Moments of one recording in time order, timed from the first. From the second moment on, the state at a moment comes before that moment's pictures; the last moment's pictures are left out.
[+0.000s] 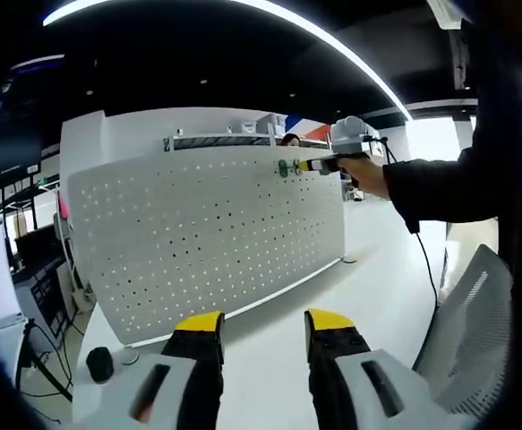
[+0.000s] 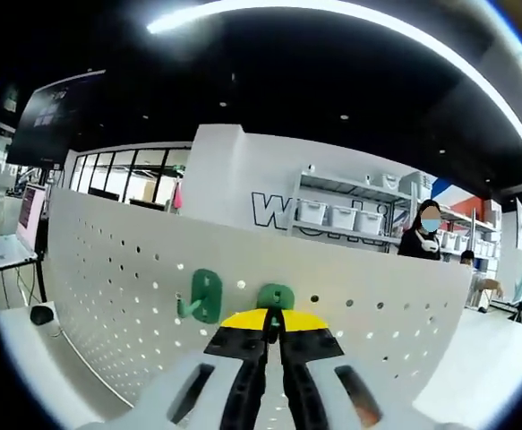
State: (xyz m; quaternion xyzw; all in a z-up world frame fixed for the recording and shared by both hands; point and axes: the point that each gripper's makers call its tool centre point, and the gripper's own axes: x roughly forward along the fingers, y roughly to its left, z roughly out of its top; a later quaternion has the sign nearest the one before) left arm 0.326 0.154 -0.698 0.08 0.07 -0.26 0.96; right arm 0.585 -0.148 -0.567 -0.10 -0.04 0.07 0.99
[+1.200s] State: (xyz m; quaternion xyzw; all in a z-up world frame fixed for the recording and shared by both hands) left arm 0.321 0.159 -0.693 0.08 0.06 -0.26 0.96; right arm 0.522 -0.134 -0.560 -0.09 -0.05 0.10 0.99
